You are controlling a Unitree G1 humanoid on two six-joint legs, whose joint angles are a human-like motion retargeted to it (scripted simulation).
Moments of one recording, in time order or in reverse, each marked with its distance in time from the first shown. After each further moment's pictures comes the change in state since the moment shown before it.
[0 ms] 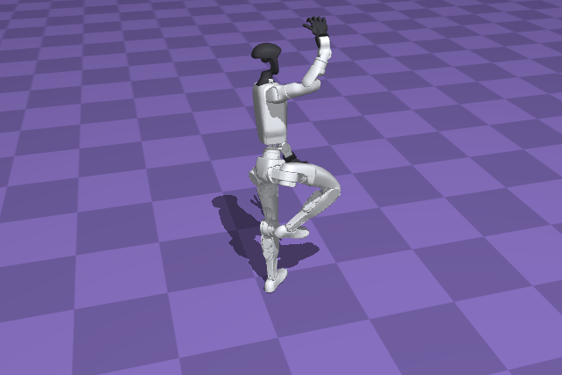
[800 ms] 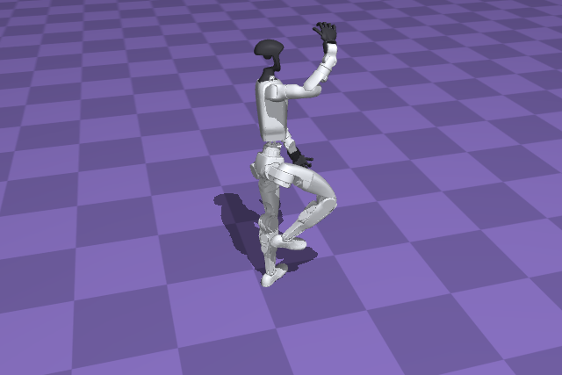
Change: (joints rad) left arm 0.001 0.022 0.050 -0.041 -0.081 0.007 0.080; right arm 0.126 0.168 -0.013 -0.048 0.009 0.046 -0.024; waist 0.015 -0.060 -0.009; left_leg 0.076 -0.099 0.005 -0.063 -0.004 0.101; right_leg 0.174 0.018 0.151 -0.154 0.030 0.030
